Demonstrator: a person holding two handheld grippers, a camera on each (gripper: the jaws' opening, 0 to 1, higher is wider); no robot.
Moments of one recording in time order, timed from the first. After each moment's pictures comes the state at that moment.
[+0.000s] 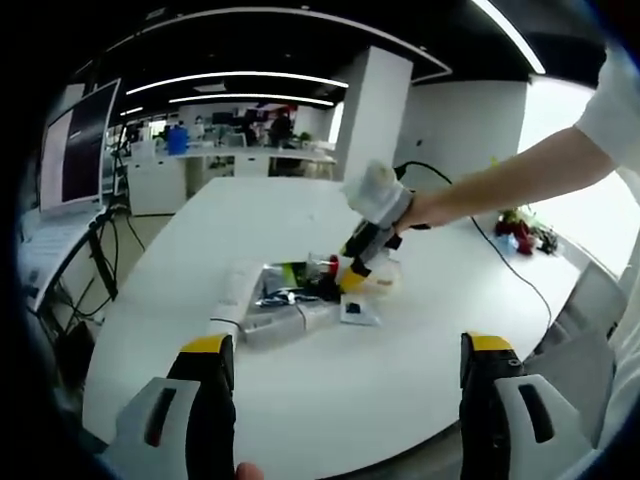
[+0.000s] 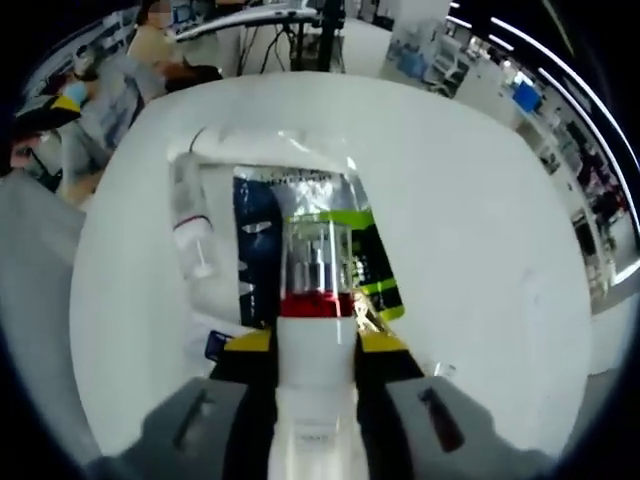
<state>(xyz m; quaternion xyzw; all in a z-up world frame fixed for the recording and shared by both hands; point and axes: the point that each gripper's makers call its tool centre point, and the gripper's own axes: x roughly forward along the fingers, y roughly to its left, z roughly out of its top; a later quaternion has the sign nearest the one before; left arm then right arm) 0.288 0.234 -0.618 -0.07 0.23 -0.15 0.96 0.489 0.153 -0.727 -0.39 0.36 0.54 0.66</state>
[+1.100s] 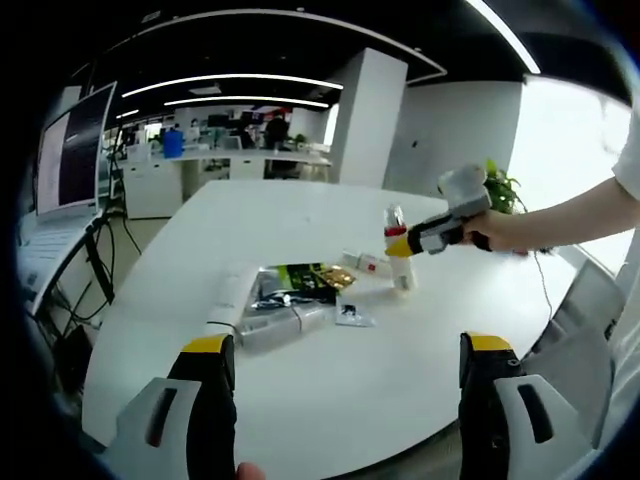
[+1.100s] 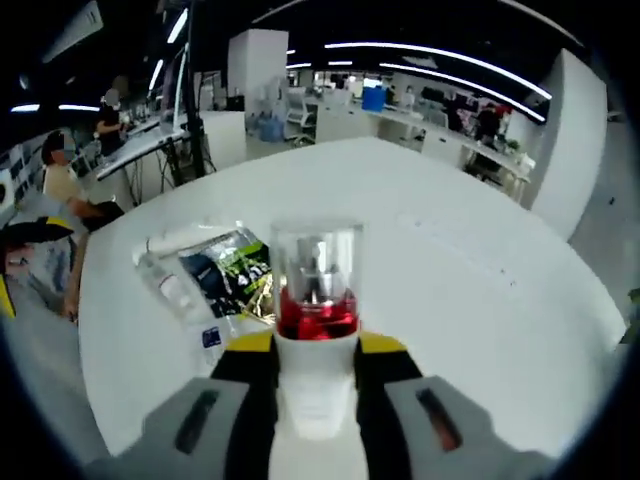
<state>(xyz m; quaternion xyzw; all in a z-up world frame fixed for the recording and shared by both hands) 0.286 0.231 -0.616 -0.07 0.23 -0.16 0.96 0.494 0.044 -0.663 -0.16 0.27 0.34 0.89</state>
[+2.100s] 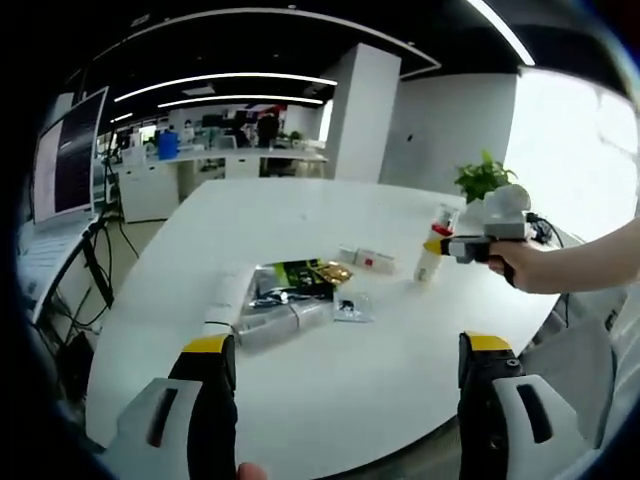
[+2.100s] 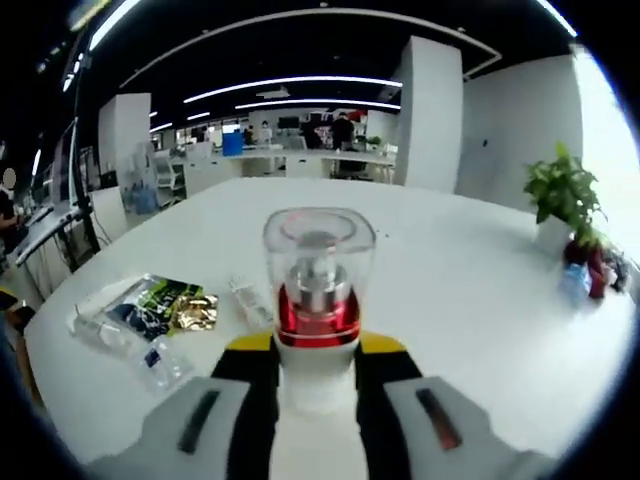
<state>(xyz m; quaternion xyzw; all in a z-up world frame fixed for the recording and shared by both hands) 0.284 0.224 -0.616 -0.05 0.24 -0.17 0.96 0.468 -0.045 -0.658 -0.05 0.22 0.07 0.97</state>
